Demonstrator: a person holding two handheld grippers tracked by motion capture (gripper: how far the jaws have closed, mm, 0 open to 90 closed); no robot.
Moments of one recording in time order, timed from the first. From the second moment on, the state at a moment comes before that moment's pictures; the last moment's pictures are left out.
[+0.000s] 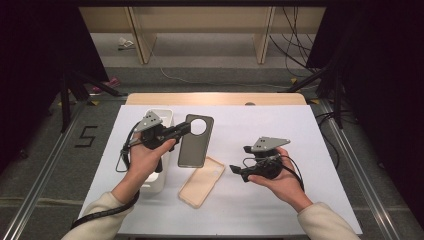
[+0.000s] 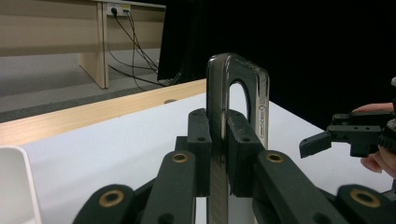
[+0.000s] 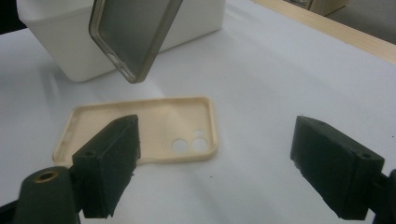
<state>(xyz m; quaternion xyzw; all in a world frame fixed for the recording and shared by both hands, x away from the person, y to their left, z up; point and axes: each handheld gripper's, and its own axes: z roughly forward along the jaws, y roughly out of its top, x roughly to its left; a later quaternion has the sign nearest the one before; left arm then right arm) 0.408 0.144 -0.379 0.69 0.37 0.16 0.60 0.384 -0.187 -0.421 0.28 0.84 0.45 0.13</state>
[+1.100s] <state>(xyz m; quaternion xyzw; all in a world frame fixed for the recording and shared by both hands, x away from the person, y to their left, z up) 0.417 0.192 -0.351 0.66 0.38 0.20 0.62 0.383 -0.191 -0.421 0.30 0.83 0.46 0.13</state>
